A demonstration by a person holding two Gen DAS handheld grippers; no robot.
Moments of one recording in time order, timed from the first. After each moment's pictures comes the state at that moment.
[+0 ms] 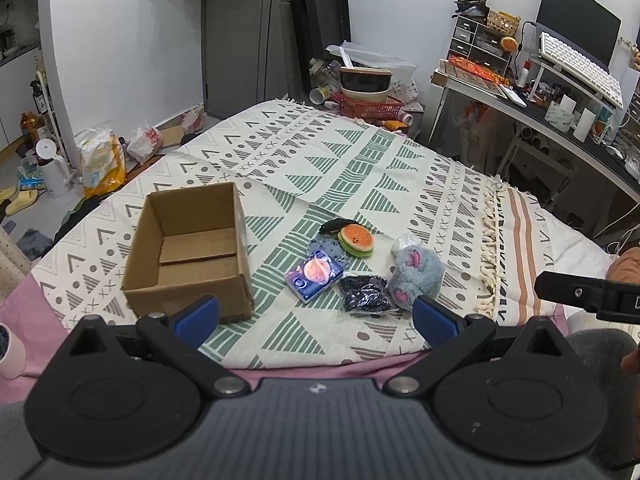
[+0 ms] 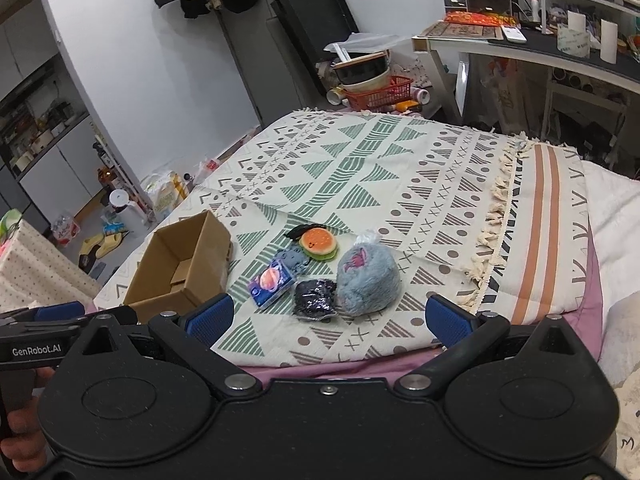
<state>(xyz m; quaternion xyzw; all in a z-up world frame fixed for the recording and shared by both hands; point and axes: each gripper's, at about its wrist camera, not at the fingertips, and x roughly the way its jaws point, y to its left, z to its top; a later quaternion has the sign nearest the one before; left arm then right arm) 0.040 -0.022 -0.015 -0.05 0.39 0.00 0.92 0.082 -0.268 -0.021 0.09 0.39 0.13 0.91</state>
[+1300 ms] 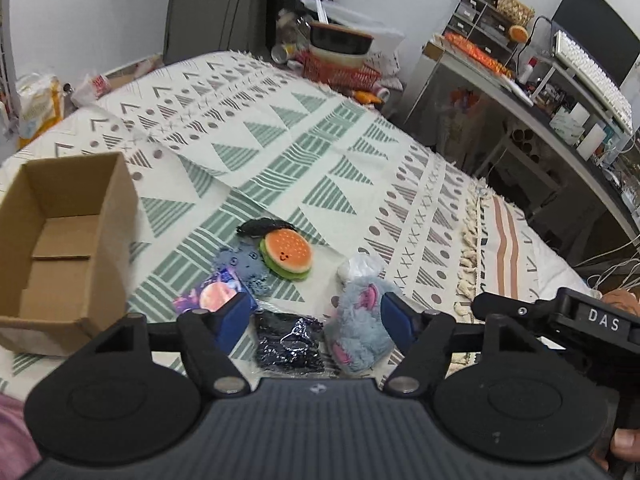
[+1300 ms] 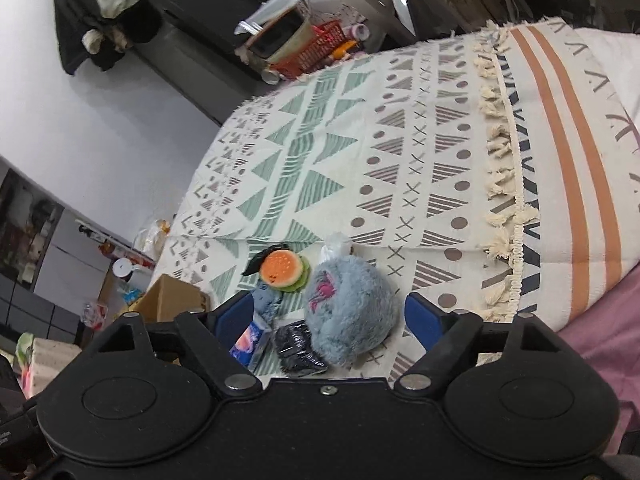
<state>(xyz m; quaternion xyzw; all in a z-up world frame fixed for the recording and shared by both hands) 0.178 -0.069 -0.098 -0.14 0.44 -0.05 0.89 0.199 -0.318 -0.119 0.27 0.45 0.09 0.85</state>
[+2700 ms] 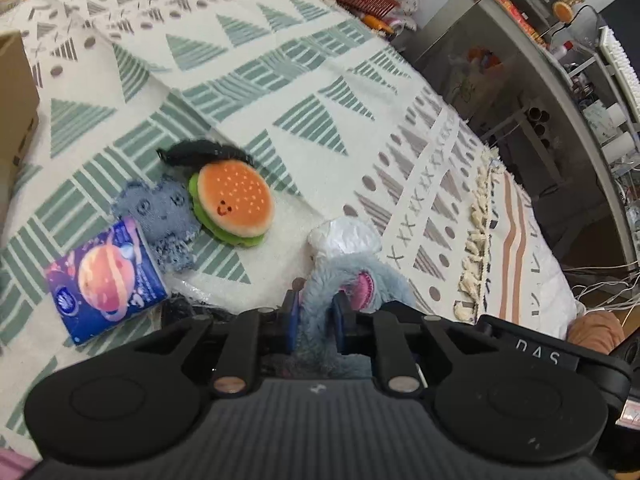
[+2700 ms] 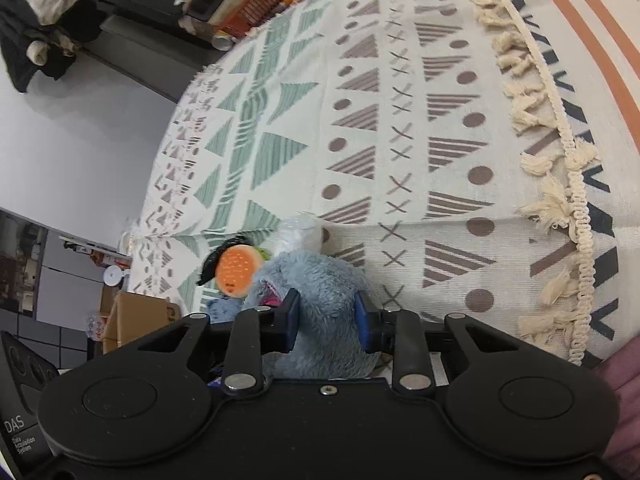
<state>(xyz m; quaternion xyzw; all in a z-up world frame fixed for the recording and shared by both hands) 0.254 -0.093 -0.186 -0.23 0.51 -0.09 0.82 0.256 -0.303 -0.193 0.33 0.49 0.07 0.80</state>
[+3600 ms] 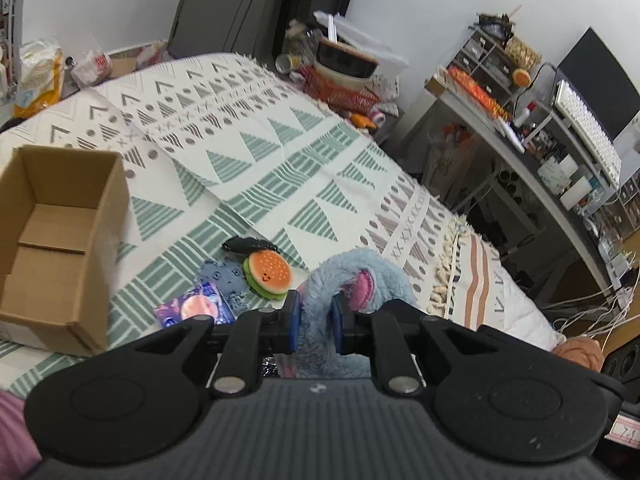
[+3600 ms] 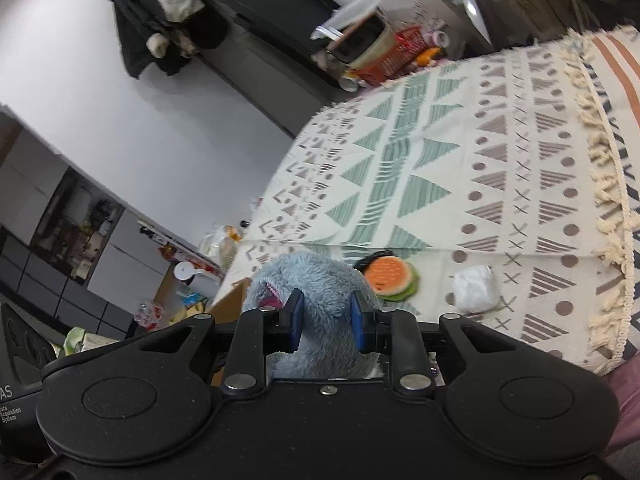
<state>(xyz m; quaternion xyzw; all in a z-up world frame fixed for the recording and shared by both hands) 0.179 -0.045 -0.069 -0.22 0.42 -0.06 0.88 0.200 -0.259 -0.090 0.29 0.39 0.18 0.85</state>
